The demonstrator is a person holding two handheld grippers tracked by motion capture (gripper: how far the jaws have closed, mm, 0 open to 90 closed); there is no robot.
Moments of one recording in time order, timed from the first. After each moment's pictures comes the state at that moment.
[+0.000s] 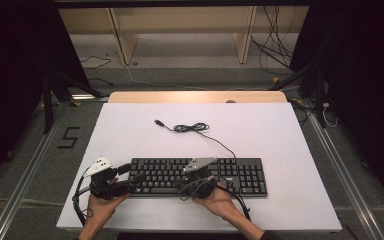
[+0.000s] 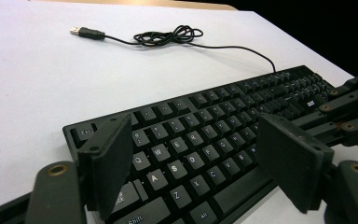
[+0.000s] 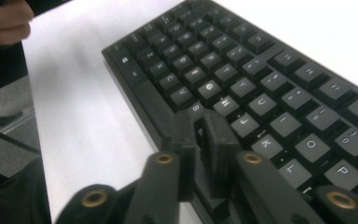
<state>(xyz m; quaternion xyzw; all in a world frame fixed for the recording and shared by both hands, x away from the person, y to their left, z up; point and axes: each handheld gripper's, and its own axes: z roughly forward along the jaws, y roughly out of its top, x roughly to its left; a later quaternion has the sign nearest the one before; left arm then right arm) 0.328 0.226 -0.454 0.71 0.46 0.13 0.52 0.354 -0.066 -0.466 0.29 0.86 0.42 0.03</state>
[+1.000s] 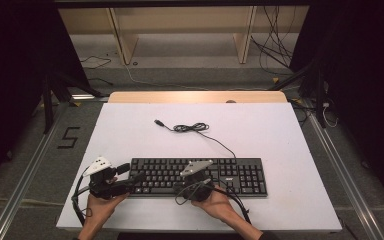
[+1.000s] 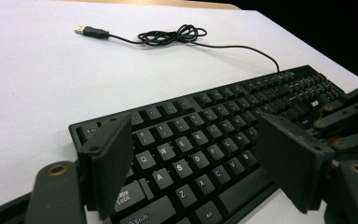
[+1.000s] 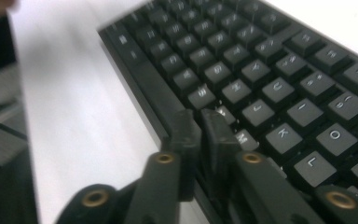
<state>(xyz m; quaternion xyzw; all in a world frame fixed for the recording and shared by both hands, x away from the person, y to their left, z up) 0.330 0.229 -0.455 0.71 0.47 0.13 0.51 0.352 -0.061 -0.477 0.28 0.87 0.40 0.03</state>
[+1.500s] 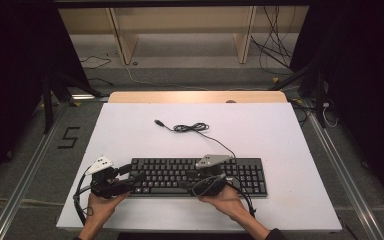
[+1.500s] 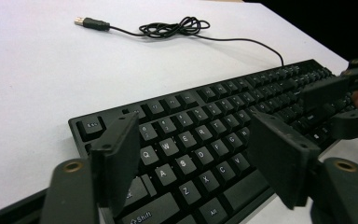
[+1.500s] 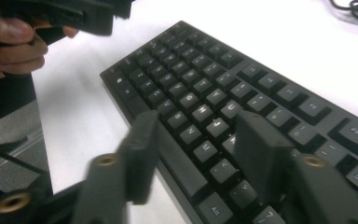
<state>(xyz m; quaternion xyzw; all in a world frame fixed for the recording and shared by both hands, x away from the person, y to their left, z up) 0.334 0.227 -0.459 0.72 0.47 0.13 0.50 0.355 -0.093 -0.456 0.31 0.83 0.46 0.03</state>
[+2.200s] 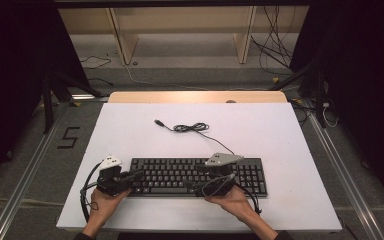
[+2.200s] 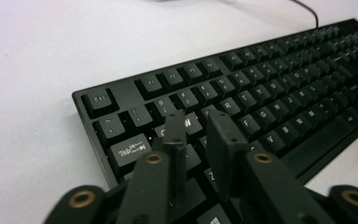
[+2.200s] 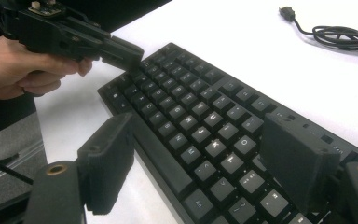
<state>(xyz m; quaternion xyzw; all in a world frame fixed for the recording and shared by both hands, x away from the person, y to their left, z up) 0.350 0.220 -0.474 0.75 0.48 0.12 0.44 0.349 -0.112 -0.443 0.32 0.81 0.48 0.06</state>
